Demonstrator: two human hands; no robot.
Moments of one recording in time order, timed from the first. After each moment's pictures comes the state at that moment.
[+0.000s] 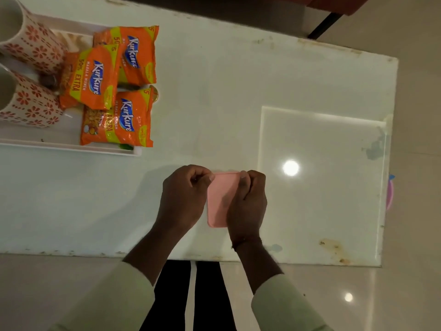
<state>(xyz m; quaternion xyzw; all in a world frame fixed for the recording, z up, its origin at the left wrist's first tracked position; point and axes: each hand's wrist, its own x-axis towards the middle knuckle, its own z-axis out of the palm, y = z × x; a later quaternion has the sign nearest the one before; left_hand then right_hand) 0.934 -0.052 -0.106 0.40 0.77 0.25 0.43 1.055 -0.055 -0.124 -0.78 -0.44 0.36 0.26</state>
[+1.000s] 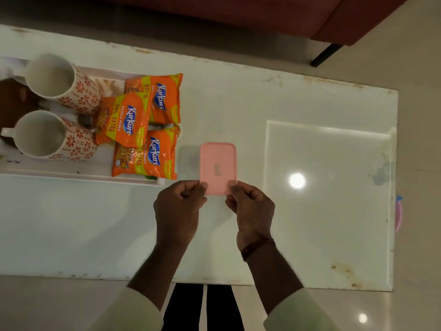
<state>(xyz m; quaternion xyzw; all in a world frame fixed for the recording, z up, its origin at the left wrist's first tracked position) 0.896 -0.030 -0.077 0.26 0.81 0.32 0.41 1.016 -0.006 -0.087 -0.75 -0.17 0.55 0.33</state>
